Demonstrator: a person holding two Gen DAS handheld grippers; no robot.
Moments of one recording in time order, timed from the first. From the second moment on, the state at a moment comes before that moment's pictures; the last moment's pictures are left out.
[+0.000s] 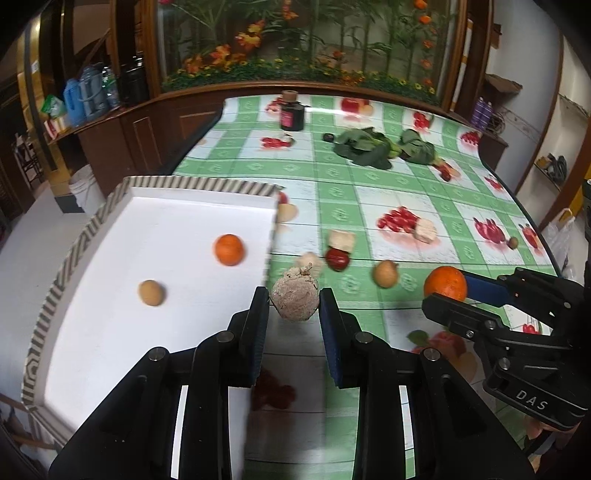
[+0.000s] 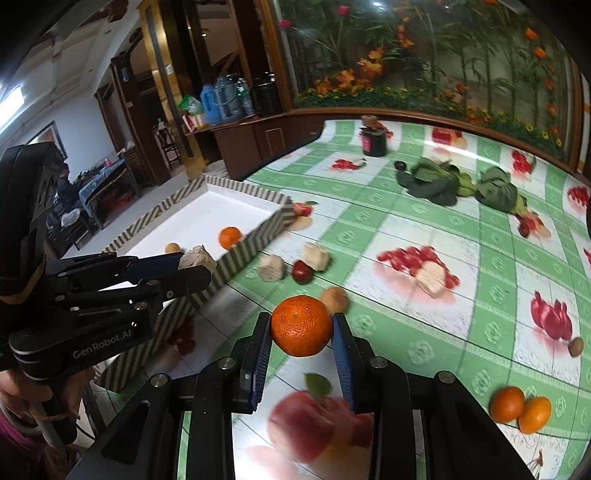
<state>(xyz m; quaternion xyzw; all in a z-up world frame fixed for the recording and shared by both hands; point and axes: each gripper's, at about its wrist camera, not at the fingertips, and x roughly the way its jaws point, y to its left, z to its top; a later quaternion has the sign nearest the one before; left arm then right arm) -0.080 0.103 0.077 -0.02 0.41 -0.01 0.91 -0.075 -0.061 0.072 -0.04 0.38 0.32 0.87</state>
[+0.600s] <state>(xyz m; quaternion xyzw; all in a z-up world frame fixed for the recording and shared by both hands) -0.093 0.190 0.071 -0.05 0.41 0.06 0.91 -0.075 0.017 0.080 -0.07 0.37 0.37 0.85</state>
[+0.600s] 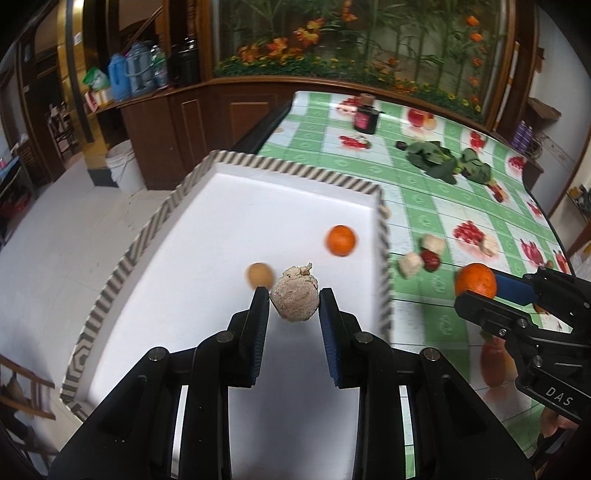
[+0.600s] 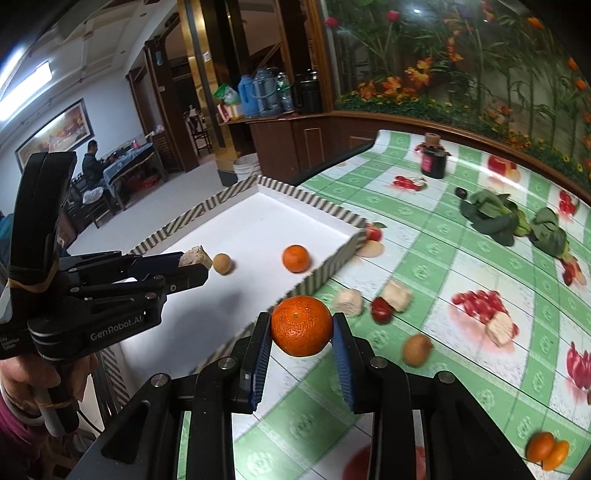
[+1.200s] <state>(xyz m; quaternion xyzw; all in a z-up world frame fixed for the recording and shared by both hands) -0.089 0.239 0.044 -0.07 0.44 0.10 0.89 -0.036 0.096 0.045 -0.10 0.41 0.40 0.81</state>
